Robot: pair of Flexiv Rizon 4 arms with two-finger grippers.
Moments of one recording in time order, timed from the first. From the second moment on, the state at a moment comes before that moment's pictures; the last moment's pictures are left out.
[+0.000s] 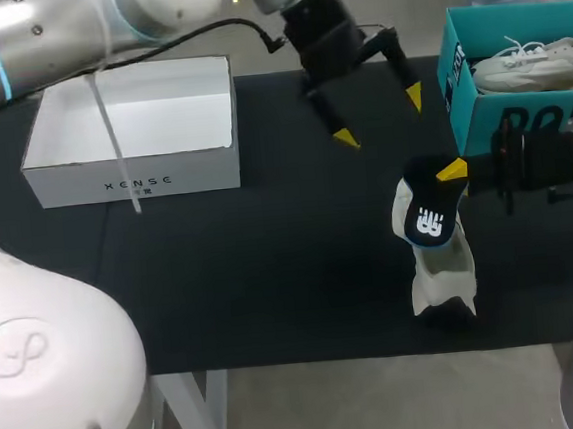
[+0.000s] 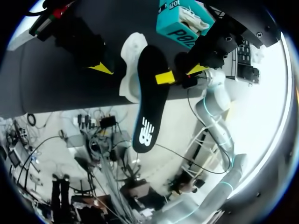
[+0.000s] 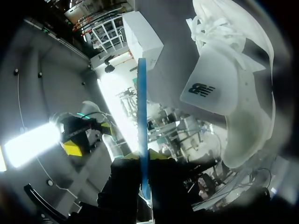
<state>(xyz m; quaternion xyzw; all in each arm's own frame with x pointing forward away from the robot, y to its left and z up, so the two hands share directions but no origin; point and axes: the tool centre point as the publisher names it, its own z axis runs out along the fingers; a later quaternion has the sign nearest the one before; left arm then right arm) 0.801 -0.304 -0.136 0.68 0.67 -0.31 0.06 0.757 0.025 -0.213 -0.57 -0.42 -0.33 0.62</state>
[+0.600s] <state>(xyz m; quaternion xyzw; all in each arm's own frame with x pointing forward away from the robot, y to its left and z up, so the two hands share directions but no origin) 0.813 -0.319 -0.127 0.69 0.68 -0.23 -0.02 0.757 0.025 -0.213 -0.57 -0.42 -0.33 0.62</state>
